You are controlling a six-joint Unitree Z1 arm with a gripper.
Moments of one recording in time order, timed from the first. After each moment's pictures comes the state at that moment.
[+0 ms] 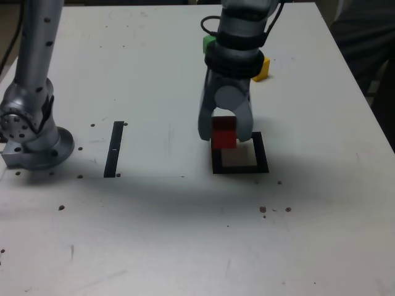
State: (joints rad) arm 0.01 2.02 -1.50 1.21 -0.05 0.10
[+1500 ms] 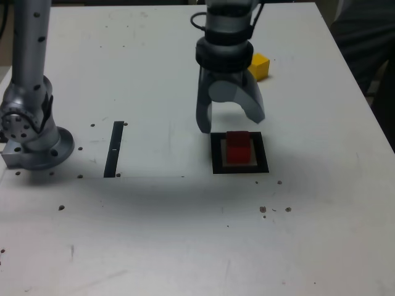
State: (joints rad) arm 0.06 1.92 -1.36 1.06 0.00 0.11
